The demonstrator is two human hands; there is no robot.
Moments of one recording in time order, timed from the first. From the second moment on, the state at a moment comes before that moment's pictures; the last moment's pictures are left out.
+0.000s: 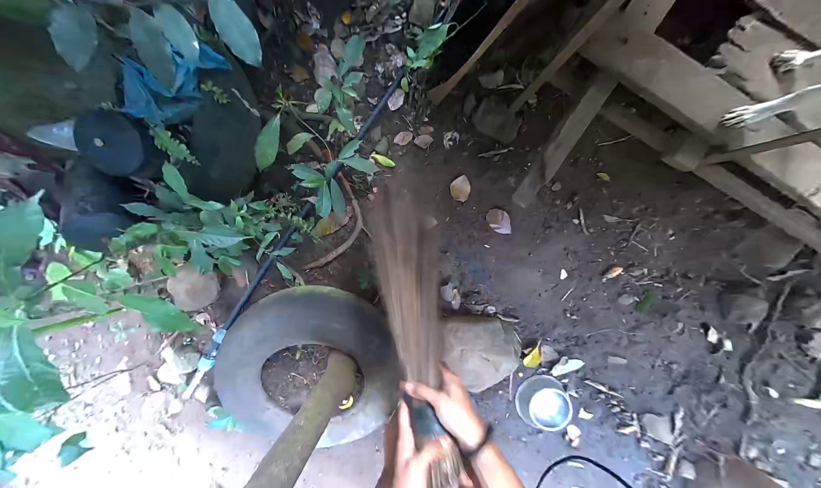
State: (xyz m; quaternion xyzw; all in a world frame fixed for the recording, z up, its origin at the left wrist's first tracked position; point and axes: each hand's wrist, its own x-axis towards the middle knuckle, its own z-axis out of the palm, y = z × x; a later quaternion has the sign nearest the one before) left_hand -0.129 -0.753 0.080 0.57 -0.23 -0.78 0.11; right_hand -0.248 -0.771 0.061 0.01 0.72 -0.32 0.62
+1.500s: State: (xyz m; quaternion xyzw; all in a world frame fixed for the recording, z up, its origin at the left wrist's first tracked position) left_hand -0.291 -1.027 -0.057 0.59 -0.51 -0.63 -0.02; right_hand -0.362 -1.001 -0.120 0.09 0.54 -0.52 0.65
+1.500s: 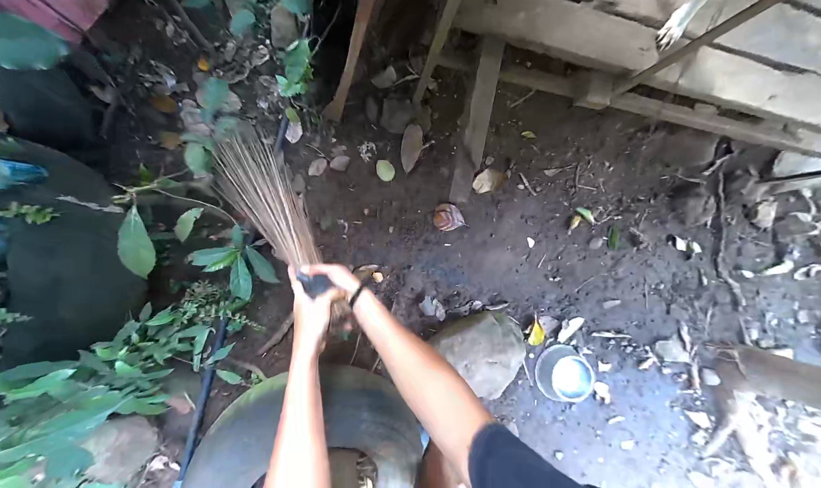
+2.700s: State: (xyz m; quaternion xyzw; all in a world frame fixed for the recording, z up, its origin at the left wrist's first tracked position) left_hand -0.183 -0.780 0.020 0.61 -0.43 -0.63 -0.22; right_hand -0.254 -0.734 -0.030 0.38 0.52 -0.42 0.64
